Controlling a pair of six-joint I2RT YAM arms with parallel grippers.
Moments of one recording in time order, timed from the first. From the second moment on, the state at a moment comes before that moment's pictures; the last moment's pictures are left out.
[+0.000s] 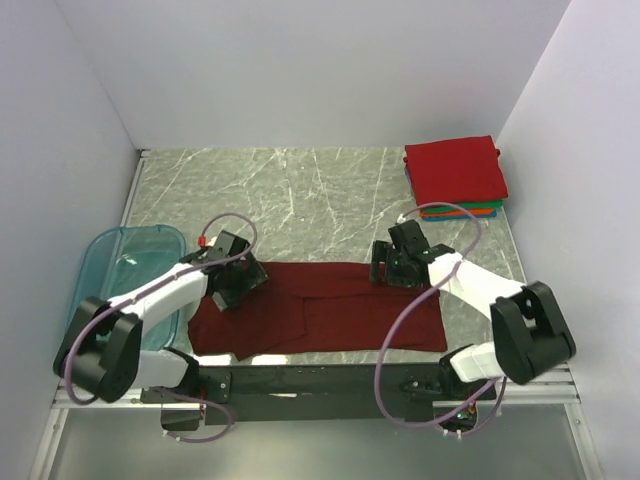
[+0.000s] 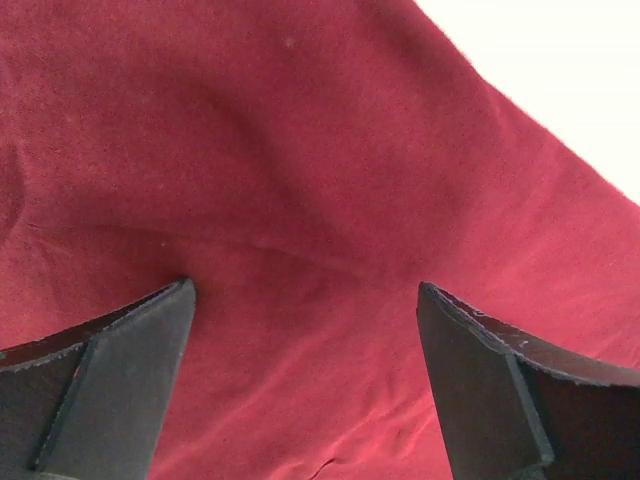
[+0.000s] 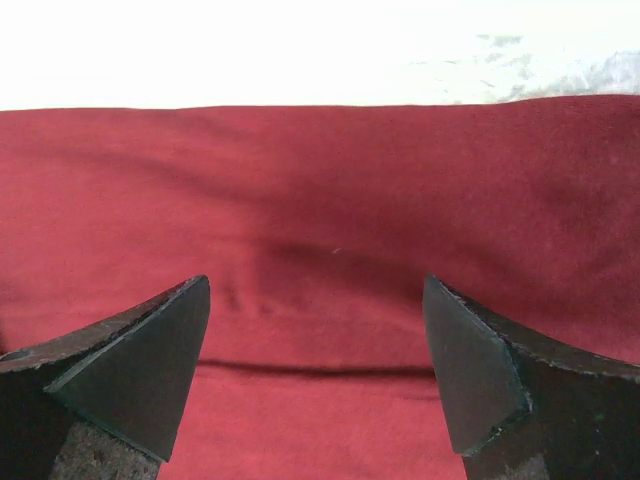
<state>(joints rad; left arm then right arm) -0.43 1.29 0.64 -0.48 -0.08 -1.00 0.43 1.36 0.71 -0.40 0.04 0.54</state>
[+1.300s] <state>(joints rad) -0.41 2.66 2.36 -0.32 0.18 -0.97 1.04 1.43 0.65 -0.13 -0.19 0.69</state>
